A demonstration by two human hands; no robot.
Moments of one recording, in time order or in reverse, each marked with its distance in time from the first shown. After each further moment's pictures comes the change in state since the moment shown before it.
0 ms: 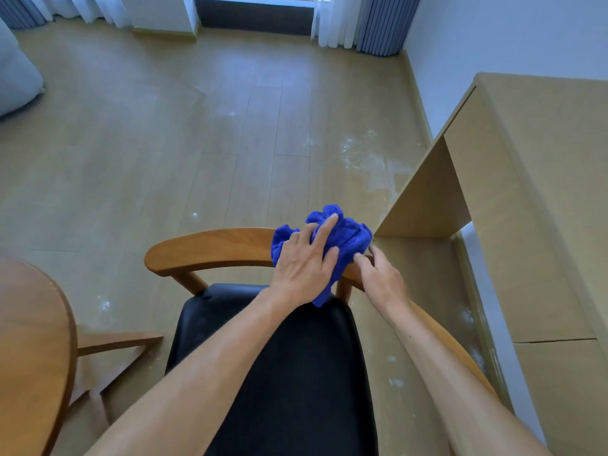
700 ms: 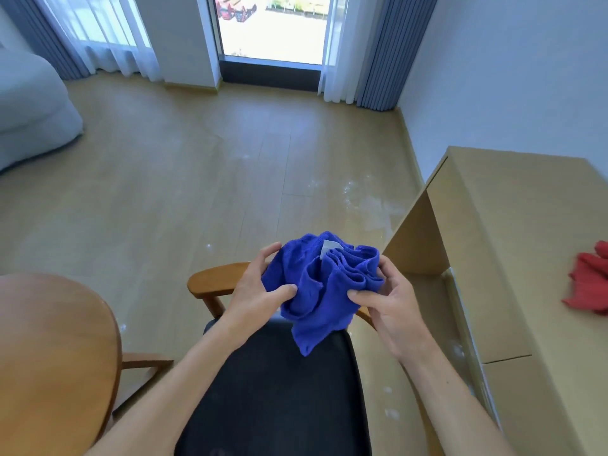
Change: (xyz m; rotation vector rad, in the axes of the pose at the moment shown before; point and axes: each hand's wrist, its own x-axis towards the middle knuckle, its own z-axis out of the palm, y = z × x) left_hand -0.075 0.008 -0.149 -0.848 0.027 -0.311; right_hand -0.113 -0.090 -0.065 0.948 -0.318 -0.347
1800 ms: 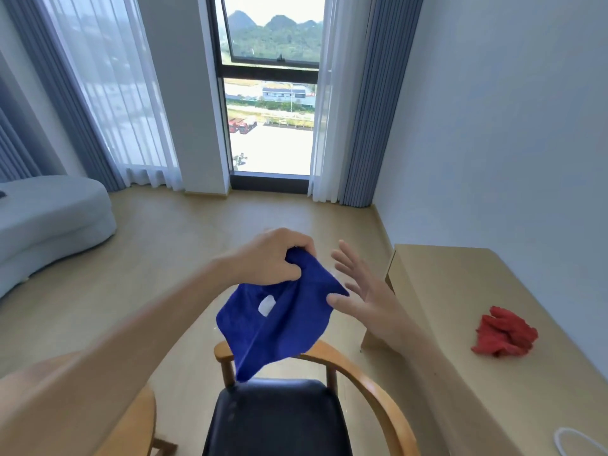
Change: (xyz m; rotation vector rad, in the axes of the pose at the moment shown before) left_hand -0.121 0.335 -0.047 0.792 -0.359 0.521; right_hand -0.115 -0.232 0.099 -0.727 -0.197 -0.293
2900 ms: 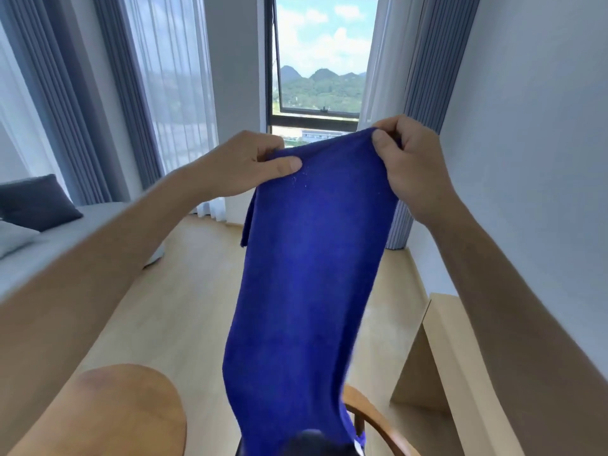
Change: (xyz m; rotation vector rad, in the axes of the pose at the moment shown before) left_hand -0.052 0.040 -0.186 0.133 0.494 0.011; right_hand 0.102 -0.223 -0.041 -0.172 0.453 -0.475
